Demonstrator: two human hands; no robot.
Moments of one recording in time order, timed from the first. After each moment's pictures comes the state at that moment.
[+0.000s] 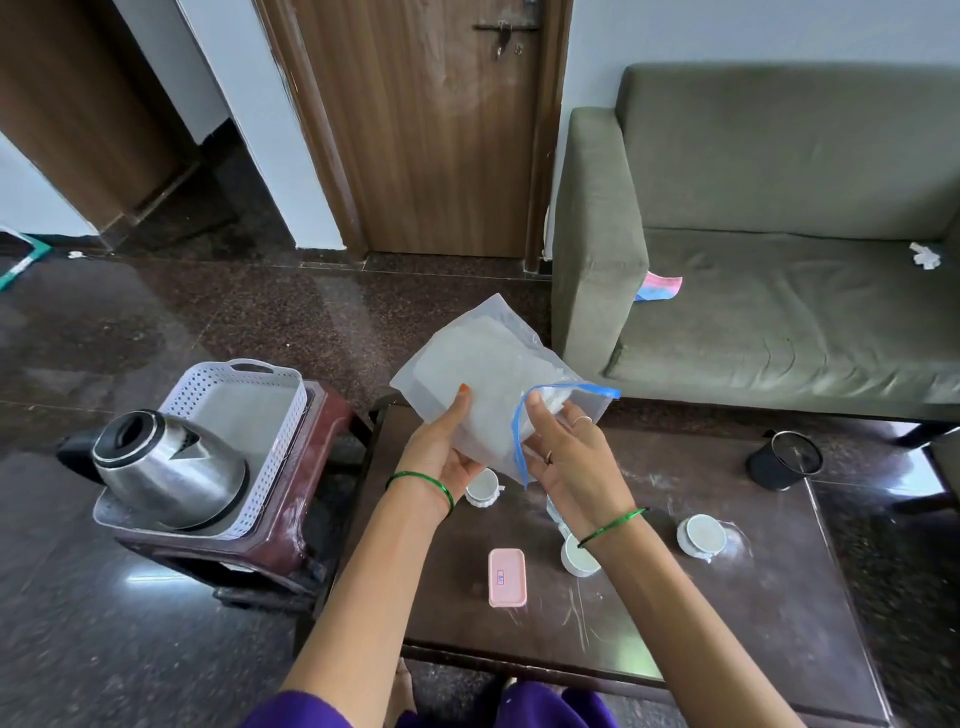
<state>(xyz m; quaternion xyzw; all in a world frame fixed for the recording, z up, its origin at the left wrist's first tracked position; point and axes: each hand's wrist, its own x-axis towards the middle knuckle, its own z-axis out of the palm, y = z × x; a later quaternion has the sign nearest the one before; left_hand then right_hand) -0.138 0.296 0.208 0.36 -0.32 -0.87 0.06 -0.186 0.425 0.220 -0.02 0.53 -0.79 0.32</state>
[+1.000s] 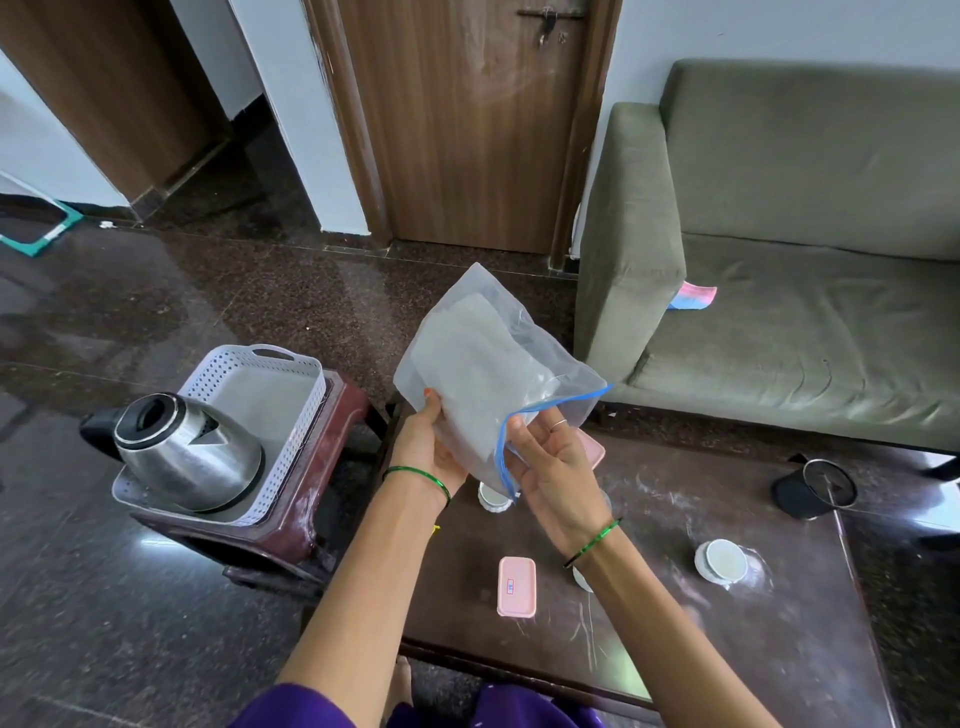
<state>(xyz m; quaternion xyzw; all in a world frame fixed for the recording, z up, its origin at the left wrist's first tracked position) -0.146 0.264 0.212 0.38 -0.25 -0.88 0.11 -0.188 0.384 0.194 -0.13 0.47 -0.80 0.35</state>
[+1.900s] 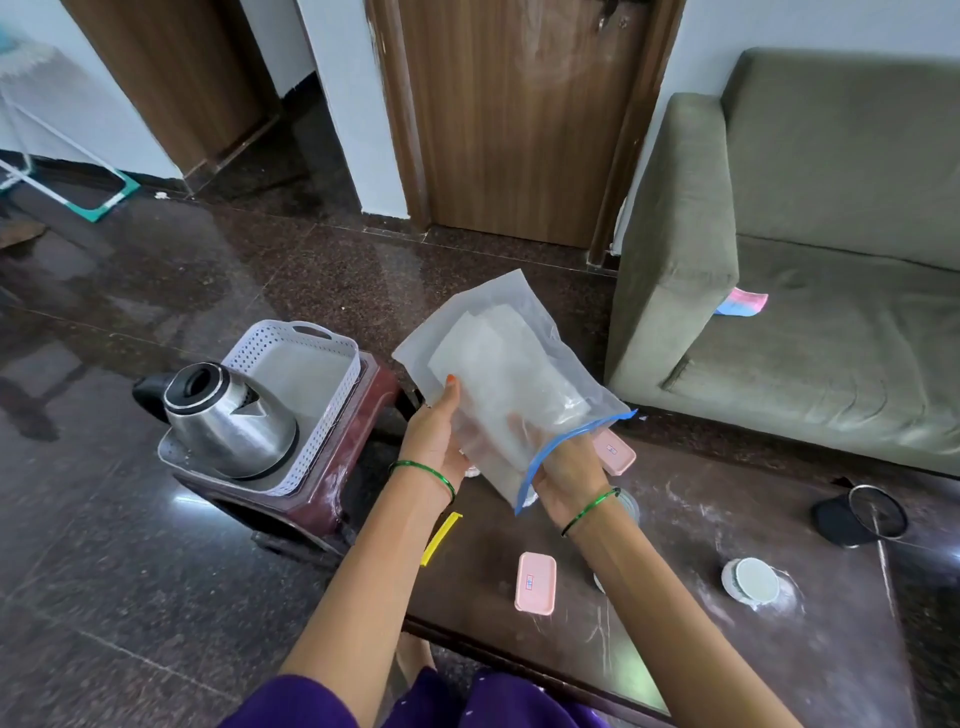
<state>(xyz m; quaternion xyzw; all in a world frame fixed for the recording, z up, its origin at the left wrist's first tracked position) -0.131 0.236 0.192 0.42 -0.32 -0.84 0.14 -0.192 0.345 0.187 0.06 0.47 -0.79 0.39</state>
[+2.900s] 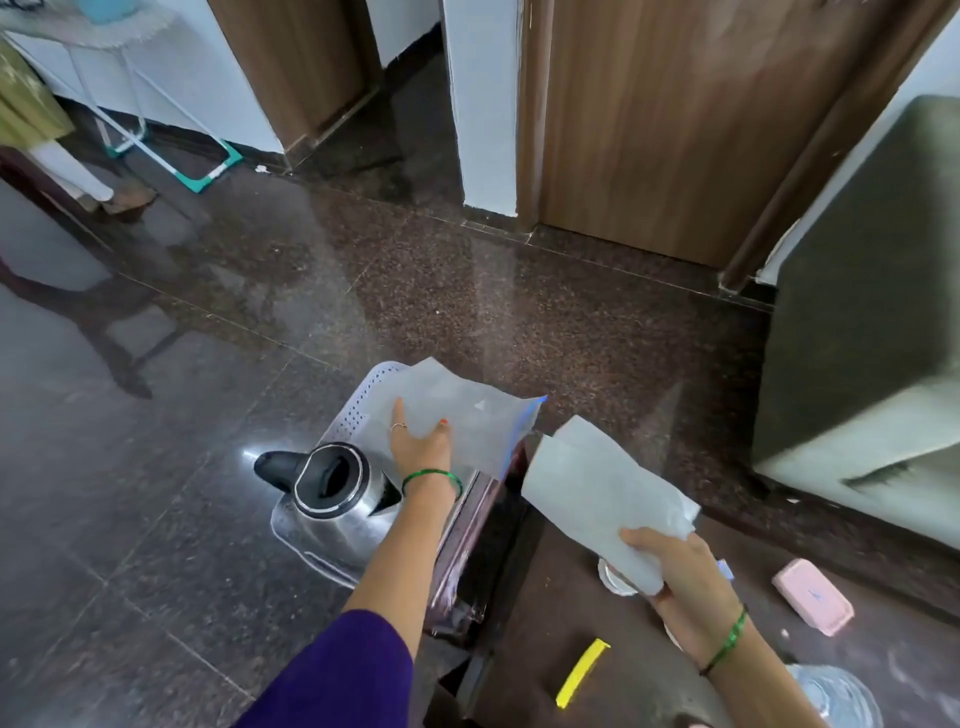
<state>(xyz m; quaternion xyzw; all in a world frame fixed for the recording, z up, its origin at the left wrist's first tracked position) -0.124 -0.086 0.073 0.62 -0.44 -0.56 0.33 -0.212 0.161 0.122 0.09 0.58 -0.66 0.47</state>
